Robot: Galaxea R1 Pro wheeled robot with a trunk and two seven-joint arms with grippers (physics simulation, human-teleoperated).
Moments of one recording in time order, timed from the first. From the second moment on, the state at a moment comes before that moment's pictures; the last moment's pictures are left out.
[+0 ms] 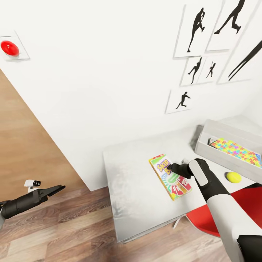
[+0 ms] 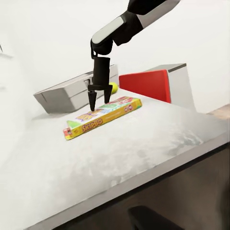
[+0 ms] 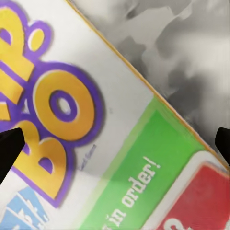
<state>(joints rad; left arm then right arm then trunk) -0.47 0.42 0.39 -0.92 0.26 0.72 -1.57 -0.87 -0.13 0.05 -0.86 -0.75 0.88 -0.36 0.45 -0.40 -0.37</state>
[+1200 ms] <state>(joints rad) -0.47 0.42 0.39 -0.92 0.26 0.72 -1.57 -0.87 -0.13 0.07 -0.86 -0.75 0.88 -0.36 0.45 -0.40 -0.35</state>
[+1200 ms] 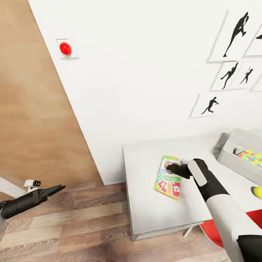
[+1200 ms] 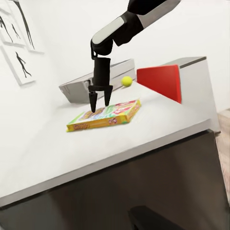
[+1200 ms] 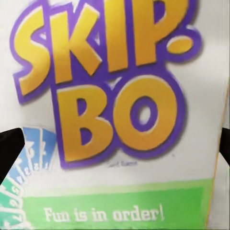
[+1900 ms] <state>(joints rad) -0.47 0.42 0.39 -0.92 0.26 0.72 -1.57 -0.87 -0.13 0.07 -0.86 -0.75 0.88 -0.36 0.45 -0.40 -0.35</state>
